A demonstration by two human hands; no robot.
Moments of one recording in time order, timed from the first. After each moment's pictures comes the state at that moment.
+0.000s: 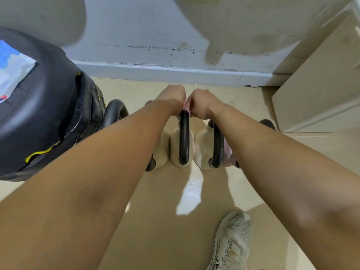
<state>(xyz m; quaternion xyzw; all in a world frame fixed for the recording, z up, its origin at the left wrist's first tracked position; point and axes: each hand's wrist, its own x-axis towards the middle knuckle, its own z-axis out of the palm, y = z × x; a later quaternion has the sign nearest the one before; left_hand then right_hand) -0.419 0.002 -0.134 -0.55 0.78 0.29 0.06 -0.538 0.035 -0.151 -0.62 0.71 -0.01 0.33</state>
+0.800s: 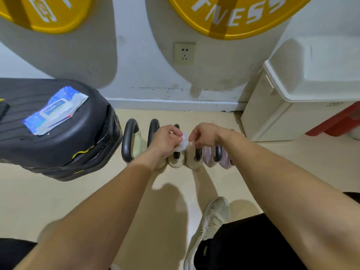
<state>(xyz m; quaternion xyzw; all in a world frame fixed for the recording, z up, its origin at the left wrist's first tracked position) -0.362 0.180 -0.030 -0.57 0.61 0.51 -0.20 -0.538 0.198 -0.001 -0.62 0.69 0.05 0.38</state>
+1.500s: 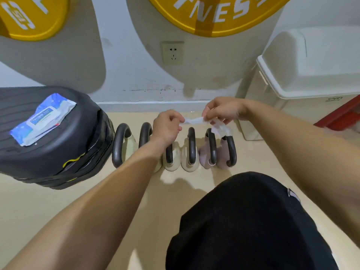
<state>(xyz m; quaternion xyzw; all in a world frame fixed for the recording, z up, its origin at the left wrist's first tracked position) -0.419 0.155 -0.008 -0.58 0.61 0.46 -0.27 -0.627 0.168 0.037 -0.55 0.69 -0.08 0.46</state>
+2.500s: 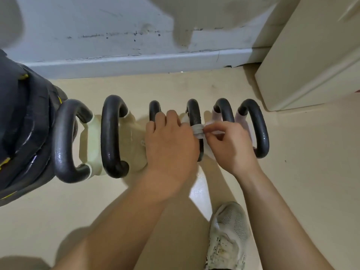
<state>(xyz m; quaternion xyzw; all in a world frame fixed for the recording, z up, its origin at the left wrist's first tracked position) -0.441 0.161 -0.133 -0.51 0.86 0.04 0.00 -0.567 0.215 -0.146 -0.43 0.81 -0.27 0.31</state>
